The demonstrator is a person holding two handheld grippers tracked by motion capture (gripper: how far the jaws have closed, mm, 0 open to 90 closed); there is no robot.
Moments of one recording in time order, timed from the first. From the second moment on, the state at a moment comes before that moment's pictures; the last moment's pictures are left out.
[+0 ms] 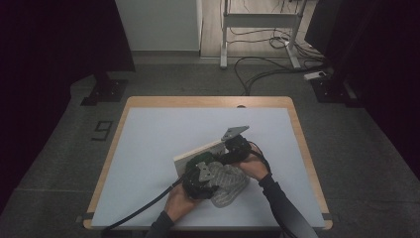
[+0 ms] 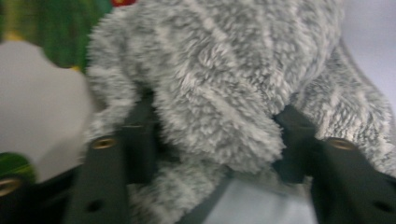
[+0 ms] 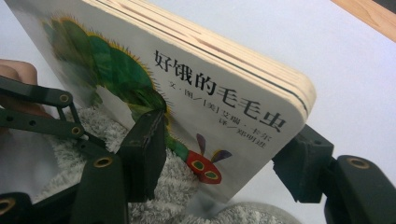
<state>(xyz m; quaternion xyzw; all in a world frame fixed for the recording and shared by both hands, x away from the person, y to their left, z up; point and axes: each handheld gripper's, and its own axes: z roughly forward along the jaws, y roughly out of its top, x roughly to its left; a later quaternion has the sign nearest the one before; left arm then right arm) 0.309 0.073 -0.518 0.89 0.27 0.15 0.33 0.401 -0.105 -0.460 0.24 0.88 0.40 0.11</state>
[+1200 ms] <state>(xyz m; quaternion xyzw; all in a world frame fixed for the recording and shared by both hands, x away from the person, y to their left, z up) 0.270 0.199 -0.459 0.87 0.32 0.12 0.34 0.398 -0.110 -0.460 0.24 0.88 0.40 0.11</state>
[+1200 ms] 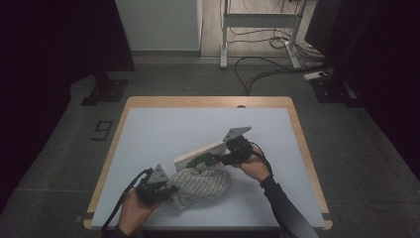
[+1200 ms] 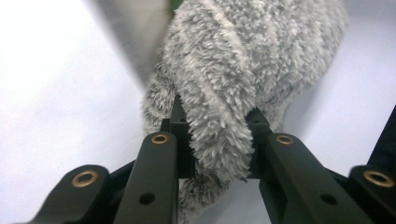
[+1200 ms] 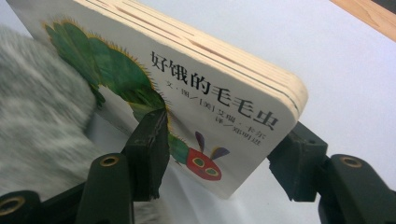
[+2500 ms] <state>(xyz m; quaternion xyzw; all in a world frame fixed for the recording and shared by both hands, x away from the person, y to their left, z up) 0.311 0.211 -0.492 0.88 0.35 0.12 0.31 0.392 -0.111 -0.461 0.24 0.88 0.40 0.11</state>
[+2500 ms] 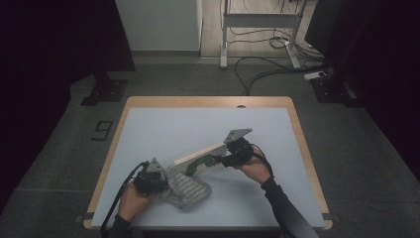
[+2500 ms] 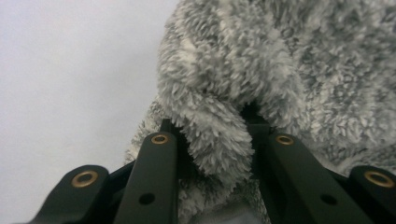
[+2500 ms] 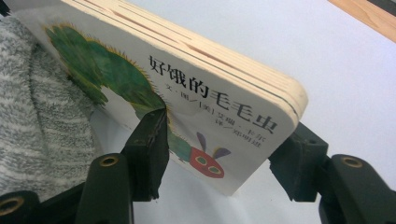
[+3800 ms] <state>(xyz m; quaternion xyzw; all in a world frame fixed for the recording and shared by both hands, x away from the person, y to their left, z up) 0.299 0.212 -0.468 0.86 0.35 0.13 0.35 0.391 -0.109 -0.460 0.24 0.88 0.40 0.11</state>
